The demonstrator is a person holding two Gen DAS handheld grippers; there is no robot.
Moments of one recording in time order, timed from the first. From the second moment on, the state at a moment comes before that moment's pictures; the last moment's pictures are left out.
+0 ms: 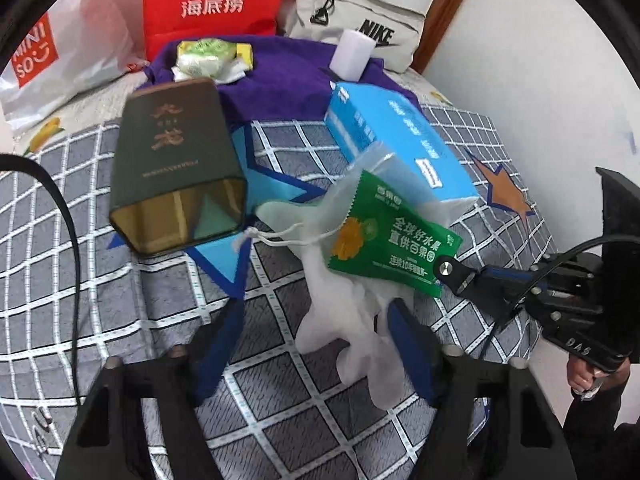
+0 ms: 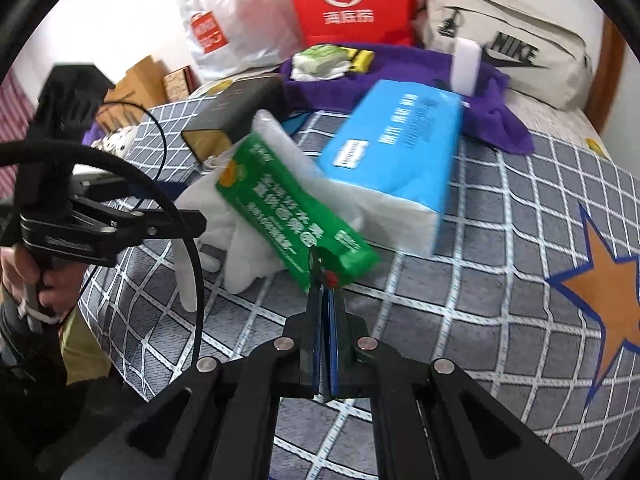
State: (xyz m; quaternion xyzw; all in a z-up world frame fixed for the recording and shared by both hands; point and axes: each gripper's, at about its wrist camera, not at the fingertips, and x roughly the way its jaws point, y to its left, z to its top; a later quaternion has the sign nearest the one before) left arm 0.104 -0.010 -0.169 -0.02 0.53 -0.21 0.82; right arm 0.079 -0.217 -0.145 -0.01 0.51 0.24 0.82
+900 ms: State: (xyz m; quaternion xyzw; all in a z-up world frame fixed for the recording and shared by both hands) left arm 0.103 0.011 -0.143 -0.03 0.50 -0.21 0.84; right arm 0.065 -0.182 -0.180 -0.10 0.53 0.24 0.81
